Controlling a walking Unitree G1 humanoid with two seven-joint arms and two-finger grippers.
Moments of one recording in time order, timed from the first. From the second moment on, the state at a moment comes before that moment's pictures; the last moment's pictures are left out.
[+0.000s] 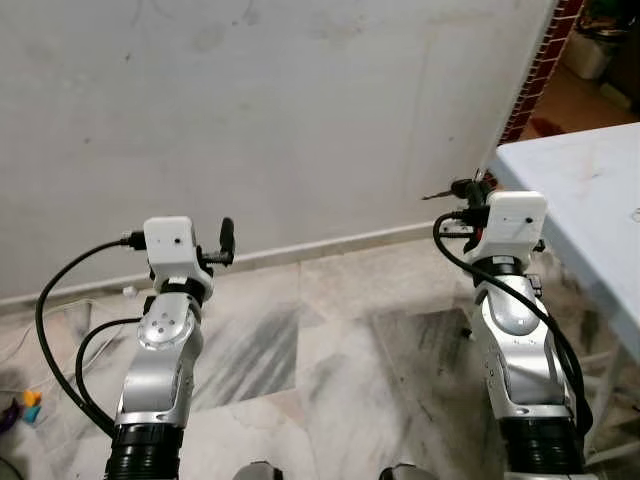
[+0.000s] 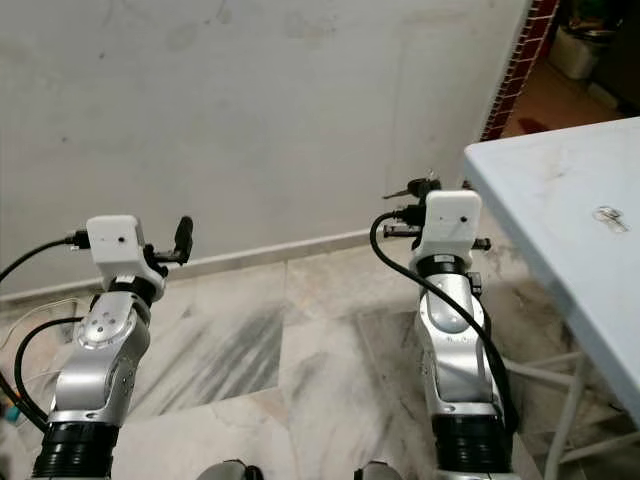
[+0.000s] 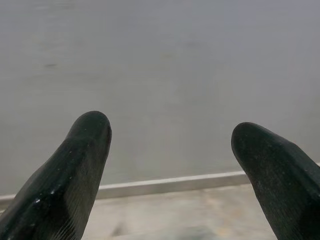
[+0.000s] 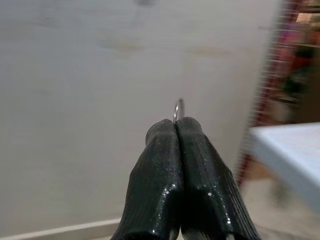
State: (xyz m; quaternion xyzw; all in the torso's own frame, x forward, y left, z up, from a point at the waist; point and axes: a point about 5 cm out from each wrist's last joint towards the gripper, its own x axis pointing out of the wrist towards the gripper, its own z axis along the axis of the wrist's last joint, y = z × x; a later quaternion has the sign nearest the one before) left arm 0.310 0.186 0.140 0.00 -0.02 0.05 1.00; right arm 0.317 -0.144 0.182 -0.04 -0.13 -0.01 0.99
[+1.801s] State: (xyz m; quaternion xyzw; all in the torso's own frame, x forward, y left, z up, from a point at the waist) left arm 0.303 0.180 0.150 -0.02 -0.07 0.03 1.00; right arm 0.321 -0.135 0.193 -0.01 -0.16 0.05 0.99
